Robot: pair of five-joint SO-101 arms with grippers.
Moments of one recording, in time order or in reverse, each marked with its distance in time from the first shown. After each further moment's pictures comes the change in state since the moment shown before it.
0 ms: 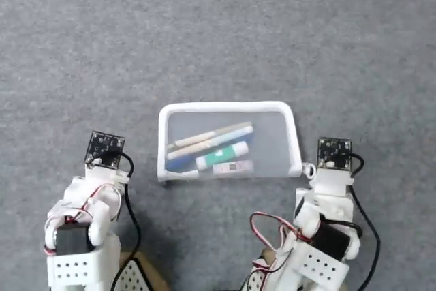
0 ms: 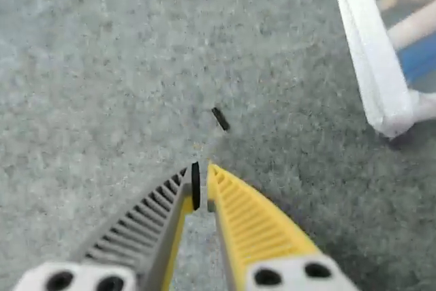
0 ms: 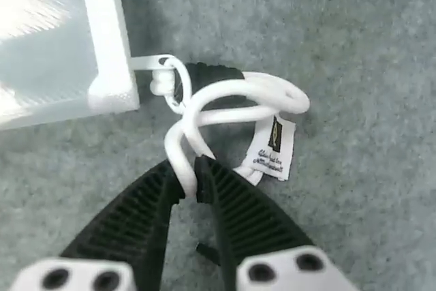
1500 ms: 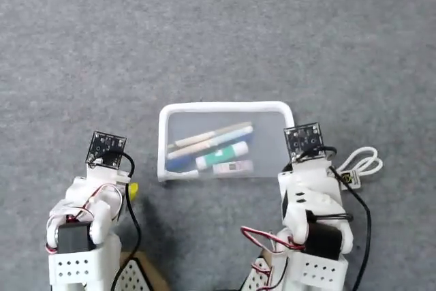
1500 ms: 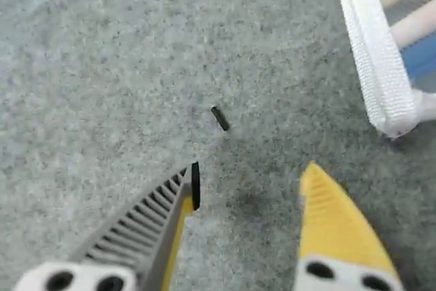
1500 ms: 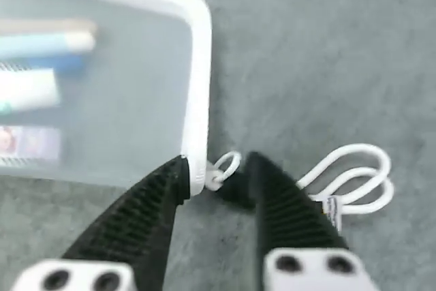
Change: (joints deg) left arm 0.0 0.1 -0.4 -0.5 0.0; right arm -16.8 0.0 -6.8 -6.5 2.8
